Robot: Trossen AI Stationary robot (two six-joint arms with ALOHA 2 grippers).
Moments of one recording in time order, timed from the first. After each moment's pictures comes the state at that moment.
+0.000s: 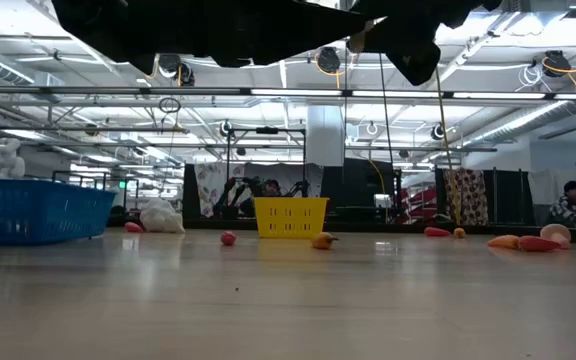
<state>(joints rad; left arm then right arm) -0.21 1.76 0.85 0.85 0.02 0.58 0.34 1.39 0.88 0.03 0.21 0.48</state>
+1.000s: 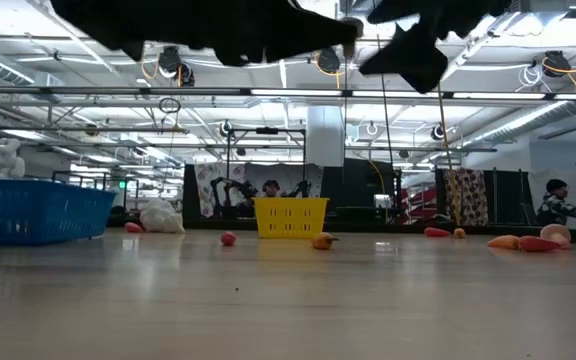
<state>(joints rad) -0.23 1.71 0.85 0.76 -0.12 0.59 0.33 1.39 0.88 -0.05 0.15 0.48</state>
